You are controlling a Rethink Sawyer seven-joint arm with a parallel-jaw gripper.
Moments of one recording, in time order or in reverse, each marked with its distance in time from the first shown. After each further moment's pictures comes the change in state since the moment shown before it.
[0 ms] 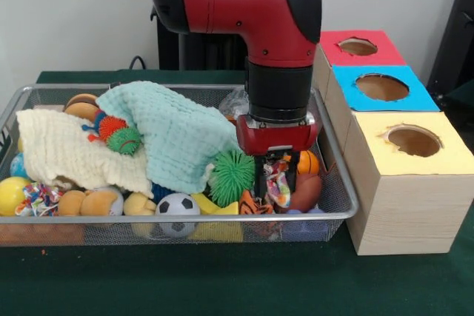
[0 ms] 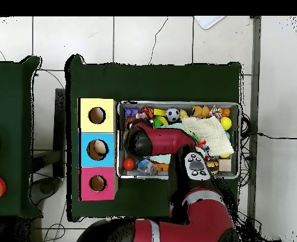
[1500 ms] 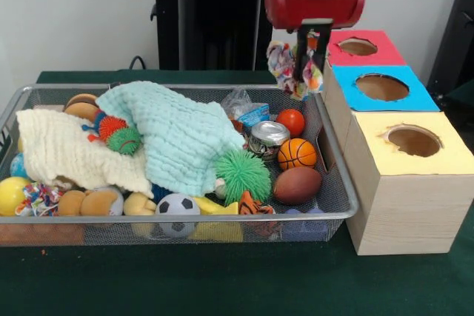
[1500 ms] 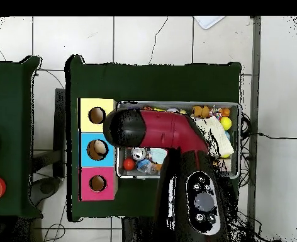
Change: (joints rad) arm 0.064 -0.339 -0.021 0.007 0.221 0.503 0.000
